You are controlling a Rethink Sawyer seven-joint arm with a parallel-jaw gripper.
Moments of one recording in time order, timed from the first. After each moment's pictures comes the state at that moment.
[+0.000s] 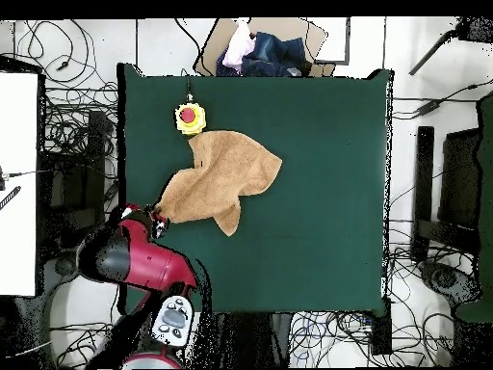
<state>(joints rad) 0.30 -0.63 -0.05 2.01 0.63 -0.07 1.78</state>
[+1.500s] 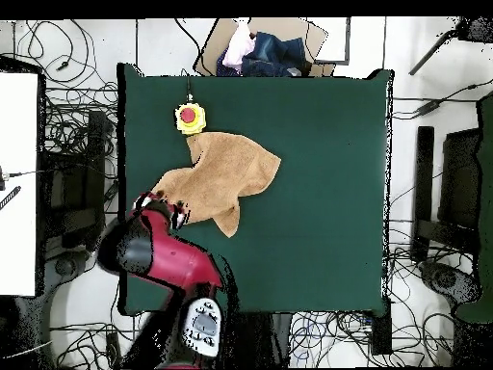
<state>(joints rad) 0.08 -0.76 -0.04 2.06 0.52 -0.07 1.78</state>
